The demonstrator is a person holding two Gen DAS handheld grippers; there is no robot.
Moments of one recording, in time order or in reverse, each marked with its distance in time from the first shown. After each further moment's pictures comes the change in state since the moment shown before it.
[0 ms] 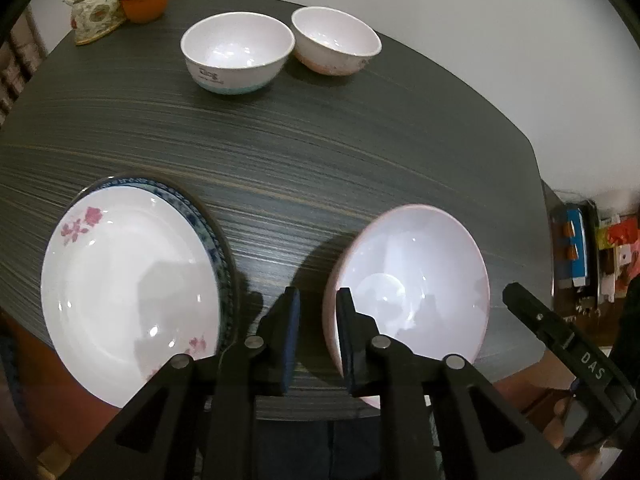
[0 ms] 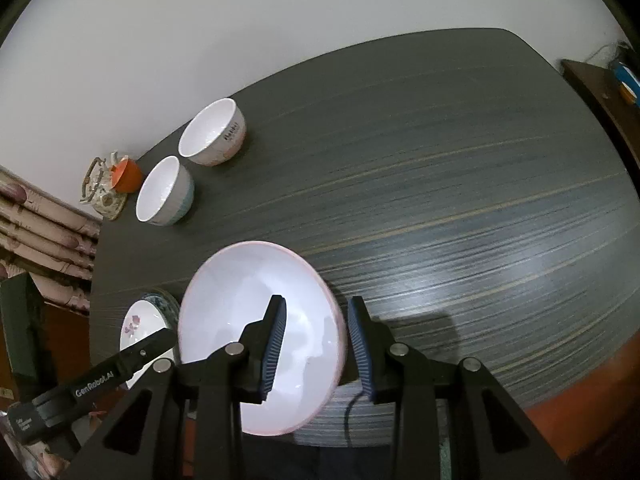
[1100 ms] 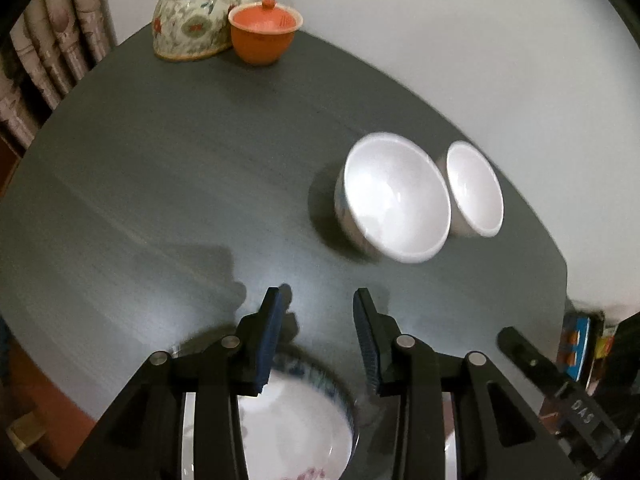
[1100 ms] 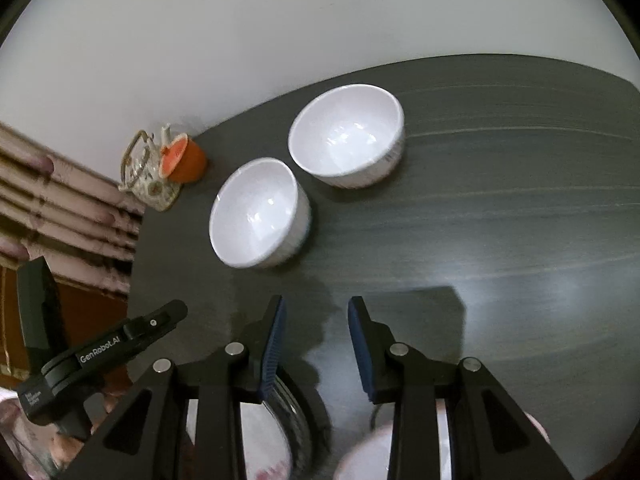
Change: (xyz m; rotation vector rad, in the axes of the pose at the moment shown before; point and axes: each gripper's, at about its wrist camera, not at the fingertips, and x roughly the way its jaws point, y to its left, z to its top) left arm -0.027 0.128 0.122 -0.243 -0.114 0.049; right arm 0.094 0.146 0.087 -0.119 0.106 0.152
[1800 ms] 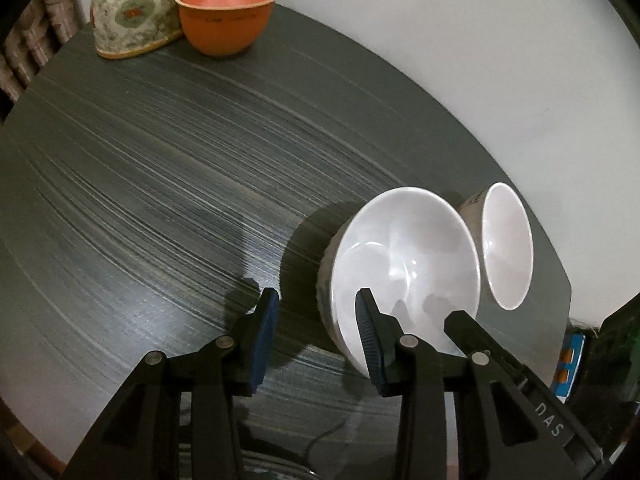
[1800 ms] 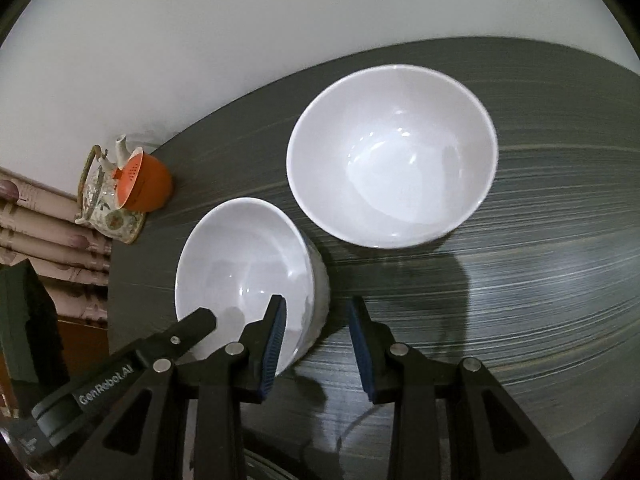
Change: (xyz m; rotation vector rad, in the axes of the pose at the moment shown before) left arm 0.078 -0.009 0.061 -0.020 0.080 -0.017; right arm 0.097 0.020 0.058 0.062 0.051 -0.056
